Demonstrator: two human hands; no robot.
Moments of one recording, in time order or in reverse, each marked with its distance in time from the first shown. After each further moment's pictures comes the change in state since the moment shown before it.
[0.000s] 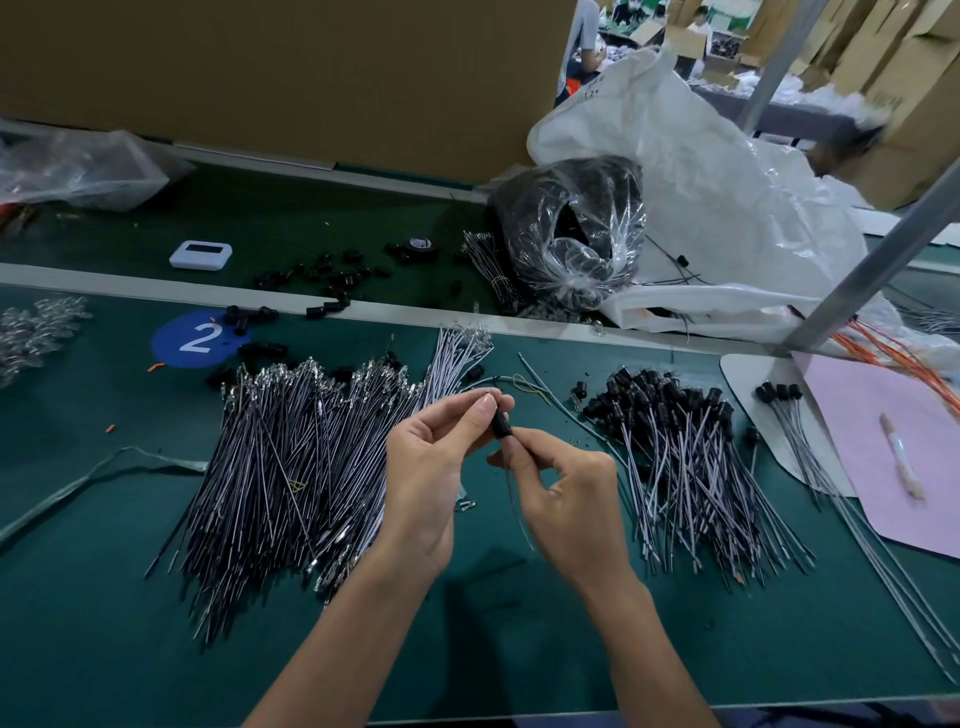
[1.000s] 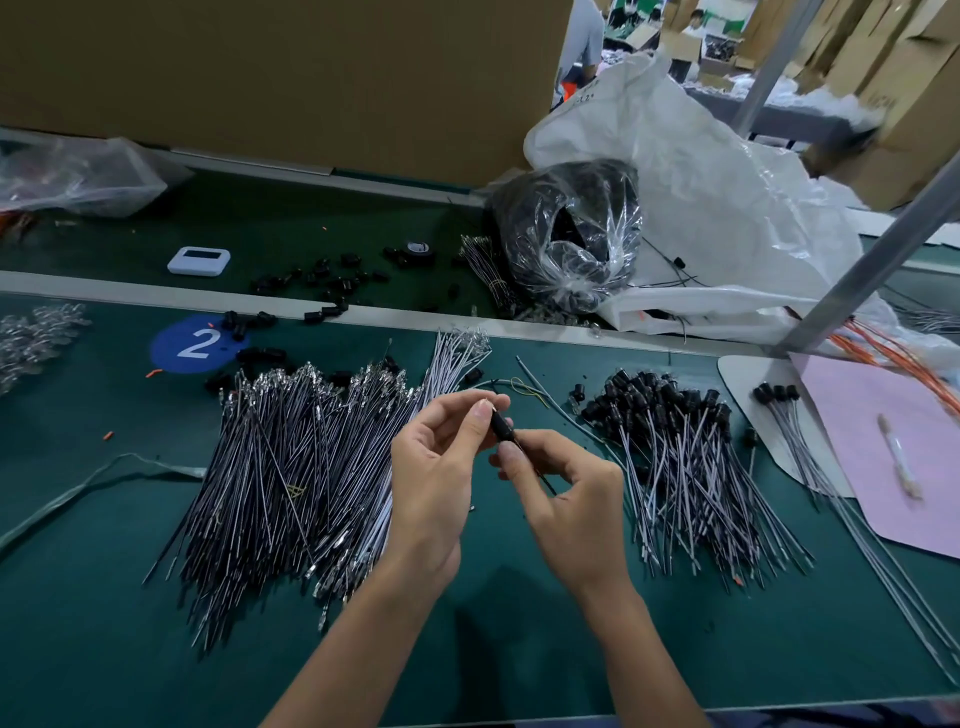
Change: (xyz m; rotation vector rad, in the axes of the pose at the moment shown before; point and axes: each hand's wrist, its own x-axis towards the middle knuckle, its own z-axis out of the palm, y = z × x) left_hand -0.003 -0.009 0.004 0.088 0.022 0.109; right_hand -0.003 -0.007 -0.001 0.183 0.058 0.039
